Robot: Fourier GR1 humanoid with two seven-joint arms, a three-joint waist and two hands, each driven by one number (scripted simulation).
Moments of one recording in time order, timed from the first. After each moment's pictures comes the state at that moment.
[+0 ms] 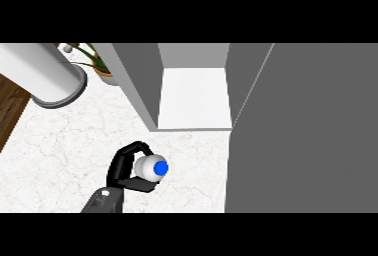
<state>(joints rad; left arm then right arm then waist) -0.31 0.02 0.03 -0.57 -0.01 -0.05 -0.93 0.97 -0.42 0.55 -2.50 0.01 0.00 -0.41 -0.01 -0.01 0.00</state>
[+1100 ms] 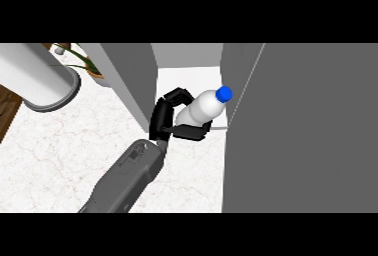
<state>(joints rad) -0.64 0.00 -0.41 -0.81 0.41 0.43 -0.43 1.03 -0.48 0.49 -2.49 -0.01 -0.02 -0.52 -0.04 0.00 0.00</state>
